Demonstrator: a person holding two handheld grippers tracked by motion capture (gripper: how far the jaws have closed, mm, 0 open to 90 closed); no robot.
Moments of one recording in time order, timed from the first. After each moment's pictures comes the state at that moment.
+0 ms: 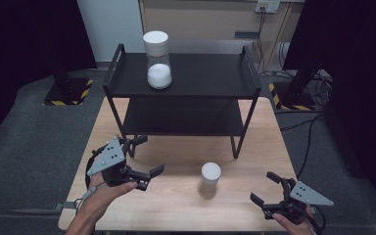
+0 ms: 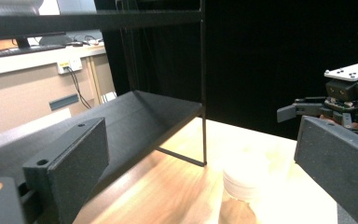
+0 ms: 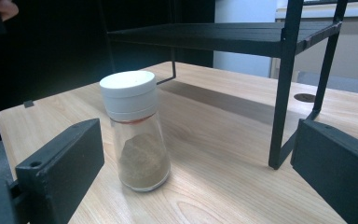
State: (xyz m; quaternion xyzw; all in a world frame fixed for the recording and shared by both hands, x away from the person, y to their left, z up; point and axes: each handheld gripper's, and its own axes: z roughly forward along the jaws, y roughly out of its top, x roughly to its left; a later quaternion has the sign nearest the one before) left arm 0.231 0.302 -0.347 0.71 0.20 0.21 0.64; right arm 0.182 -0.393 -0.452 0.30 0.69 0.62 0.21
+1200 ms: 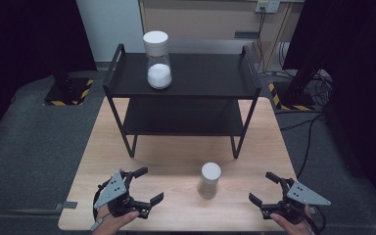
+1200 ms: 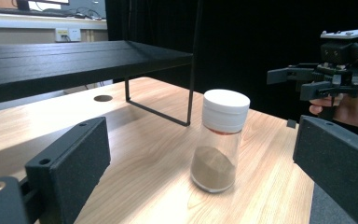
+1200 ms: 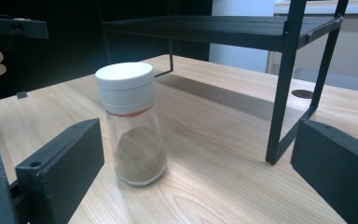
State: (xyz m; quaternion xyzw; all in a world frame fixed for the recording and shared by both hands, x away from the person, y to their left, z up) left arm 0.190 0.310 -0.436 0.69 0.26 0.18 0.65; right arm 0.183 -0.387 -0.449 0.30 0.70 0.60 0.22
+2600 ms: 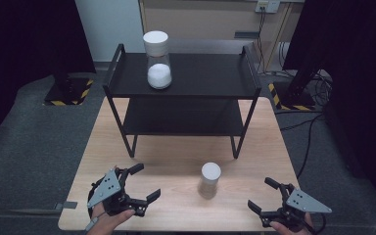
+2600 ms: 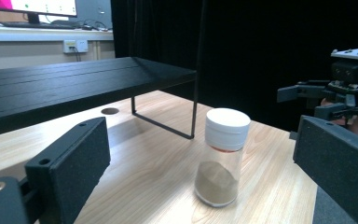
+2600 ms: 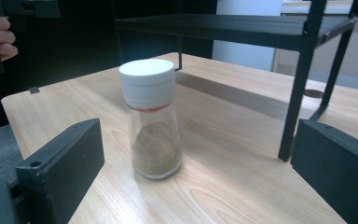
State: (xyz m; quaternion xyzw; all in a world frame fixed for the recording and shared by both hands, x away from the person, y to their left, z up) left arm 0.186 0.314 -0.419 0.69 0.26 0.19 0.65; right arm 0.167 -0.382 -0.445 0.29 0.71 0.60 0.22
